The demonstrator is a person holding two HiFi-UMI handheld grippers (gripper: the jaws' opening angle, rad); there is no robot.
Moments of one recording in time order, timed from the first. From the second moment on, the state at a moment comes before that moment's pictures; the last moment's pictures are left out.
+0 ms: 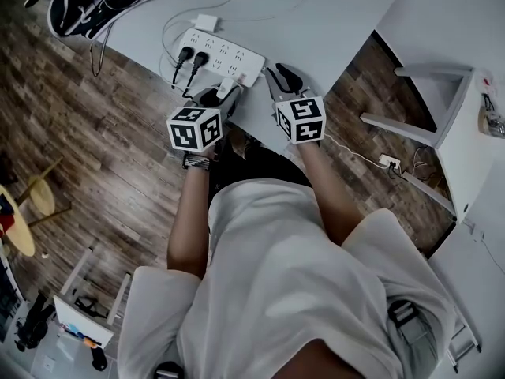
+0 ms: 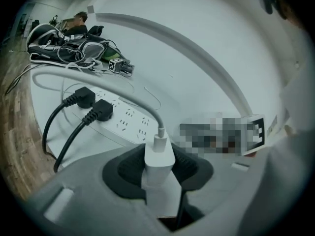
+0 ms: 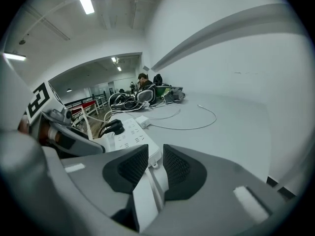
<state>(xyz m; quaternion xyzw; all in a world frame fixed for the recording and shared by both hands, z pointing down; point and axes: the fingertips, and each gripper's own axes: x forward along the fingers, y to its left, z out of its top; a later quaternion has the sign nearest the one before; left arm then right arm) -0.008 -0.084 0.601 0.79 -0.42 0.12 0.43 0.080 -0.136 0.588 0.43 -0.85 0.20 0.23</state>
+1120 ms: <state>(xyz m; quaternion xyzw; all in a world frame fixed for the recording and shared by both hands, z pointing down) -0.029 -0.075 0.623 0.78 -0.30 0.34 0.43 0.048 -0.127 0.554 0.42 -0.84 0.26 0.22</state>
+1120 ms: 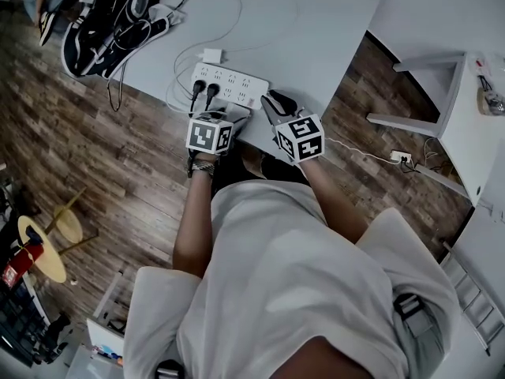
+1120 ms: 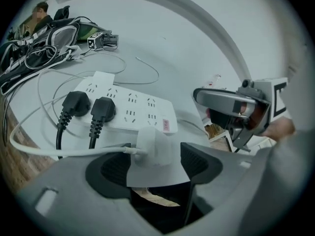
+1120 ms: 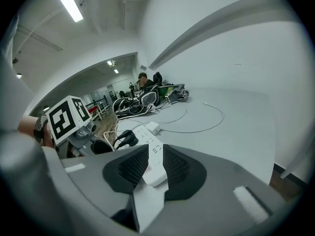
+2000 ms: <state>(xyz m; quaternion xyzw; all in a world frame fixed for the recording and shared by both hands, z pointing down) -0.063 -0.079 0.555 0.83 -0.23 0.30 0.42 0.036 -0.153 0.497 0.45 -0.83 0.25 0.19</state>
